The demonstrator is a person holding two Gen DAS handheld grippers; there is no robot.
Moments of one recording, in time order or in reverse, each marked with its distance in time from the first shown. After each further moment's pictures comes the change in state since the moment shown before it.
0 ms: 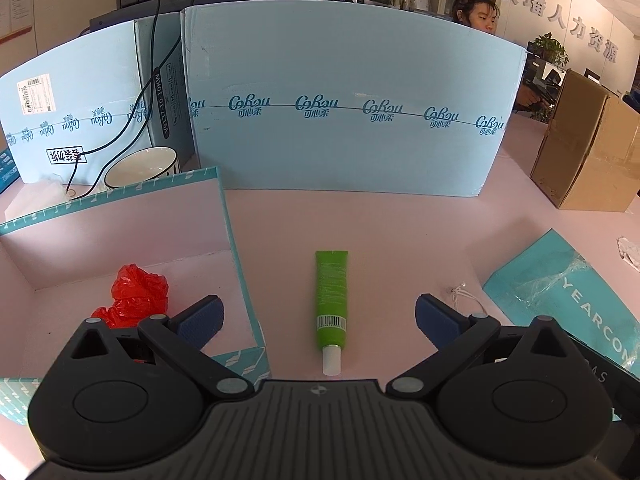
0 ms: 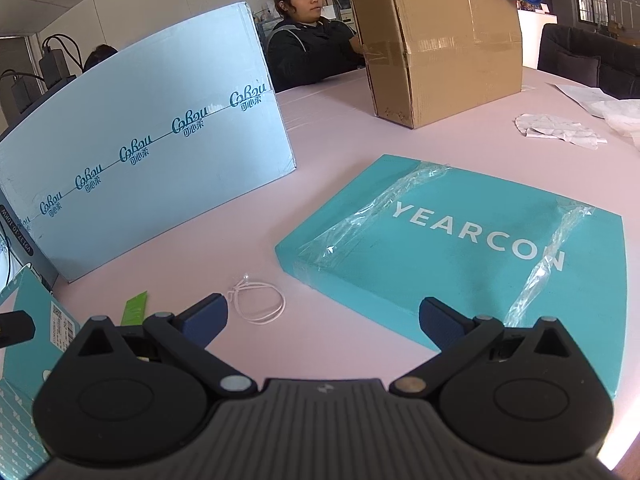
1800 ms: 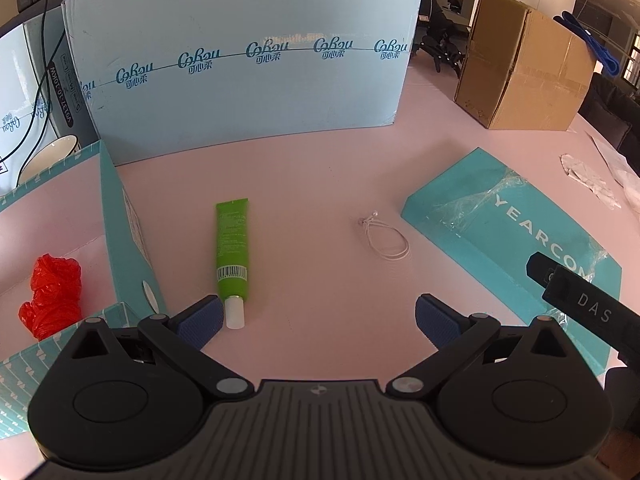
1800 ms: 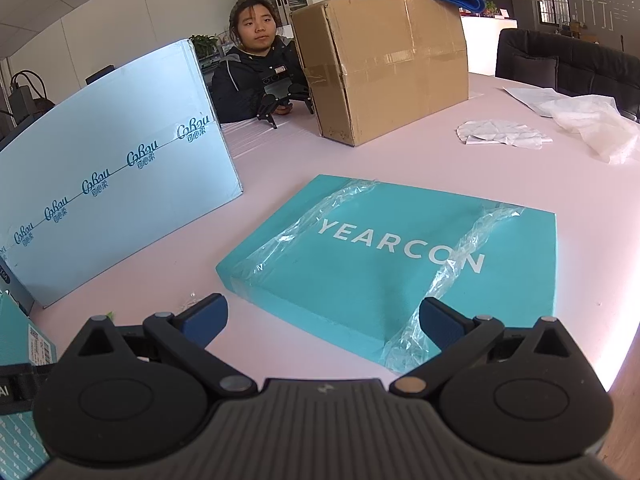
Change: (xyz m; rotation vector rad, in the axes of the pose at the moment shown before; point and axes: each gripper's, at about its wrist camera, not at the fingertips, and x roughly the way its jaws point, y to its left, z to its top) left arm 0.011 -0.059 -0.021 0.173 0.145 -0.158; right arm -0.027 -0.043 0.001 0.053 -0.057 -0.087
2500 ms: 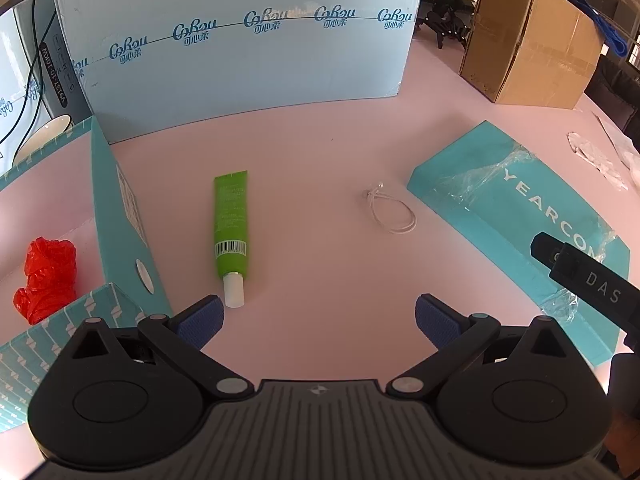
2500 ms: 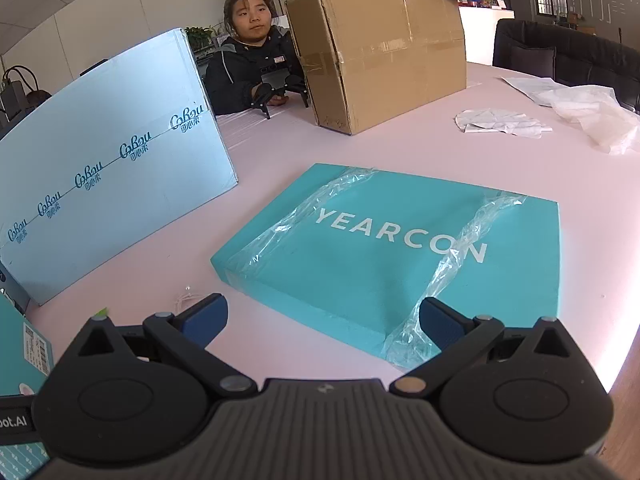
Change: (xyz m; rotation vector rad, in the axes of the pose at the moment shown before) left arm 0.013 0.002 -0.003 0.004 0.080 0.007; right arm 0.007 0.002 -0.002 0.011 0.032 -0.008
